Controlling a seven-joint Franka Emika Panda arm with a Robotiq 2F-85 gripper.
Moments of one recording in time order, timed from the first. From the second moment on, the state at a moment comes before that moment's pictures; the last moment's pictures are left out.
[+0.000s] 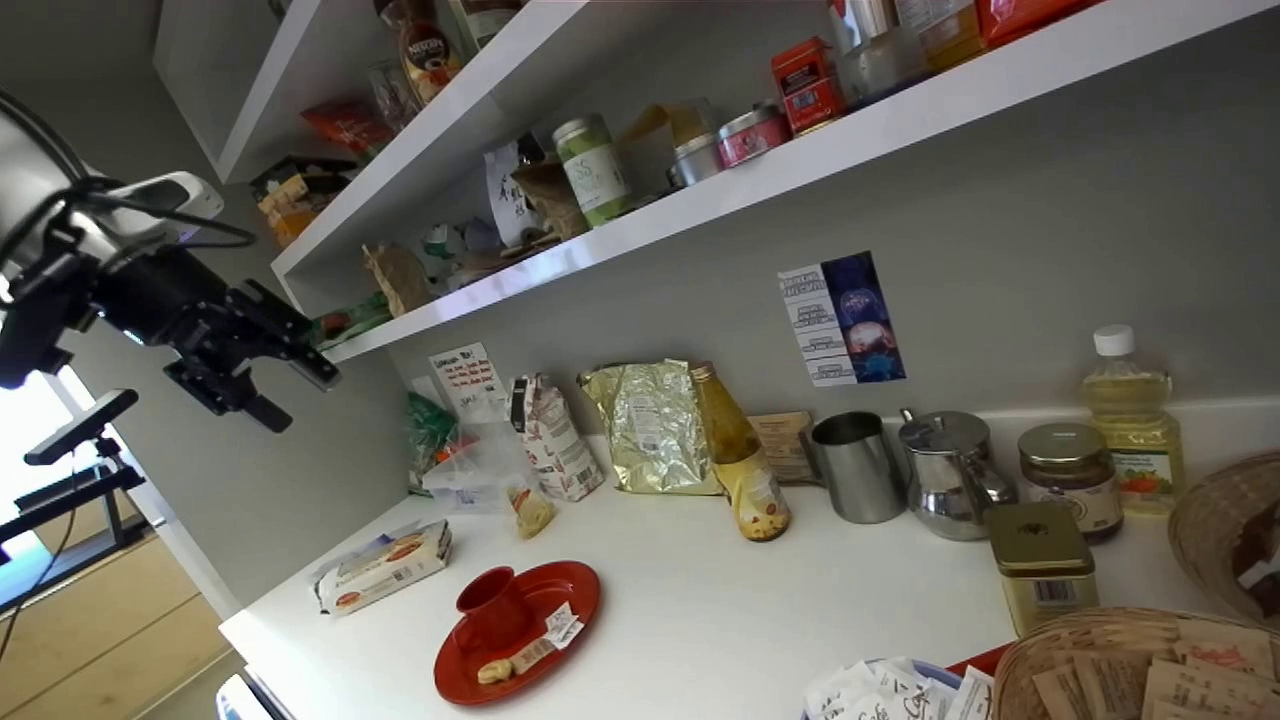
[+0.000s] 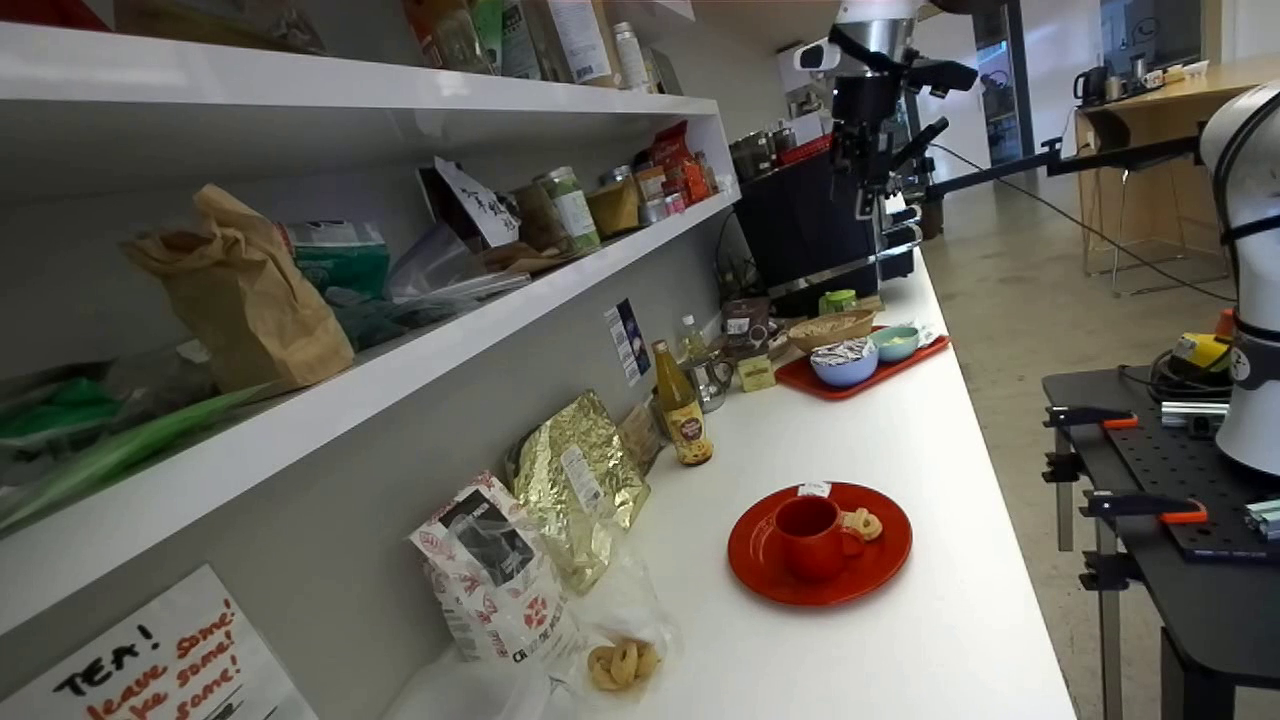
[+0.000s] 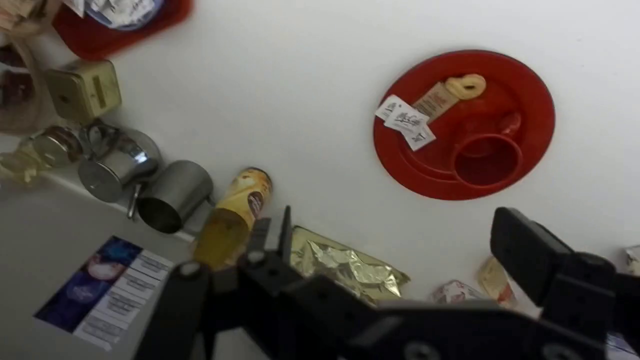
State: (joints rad) arm 0.06 -0.70 -0.11 -2.55 -0.23 2.19 -0.35
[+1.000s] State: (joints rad) arm 0.21 -0.18 -0.03 -2.38 0.02 2.37 -0.42
